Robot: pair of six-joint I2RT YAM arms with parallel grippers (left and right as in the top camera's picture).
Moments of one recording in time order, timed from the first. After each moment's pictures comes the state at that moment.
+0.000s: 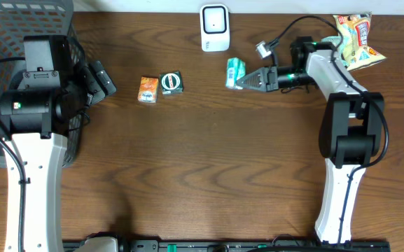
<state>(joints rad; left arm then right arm) 0.04 1.36 1.56 -1.15 -0.08 -0.47 0.04 2.36 1.84 -1.16 -1.44 -0.57</state>
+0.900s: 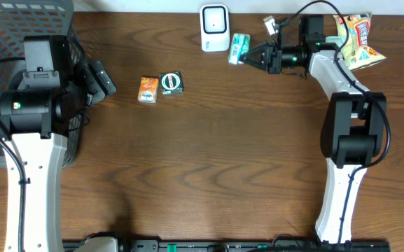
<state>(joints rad) 0.04 1.36 1.56 -1.15 -0.08 -0.47 0.04 2.36 1.84 -0.43 -1.53 -0.19</state>
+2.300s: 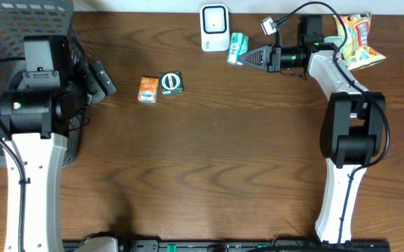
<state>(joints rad) 0.04 1.36 1.56 -1.15 -0.08 -0.47 0.04 2.36 1.84 -0.49 -1.53 -0.11</state>
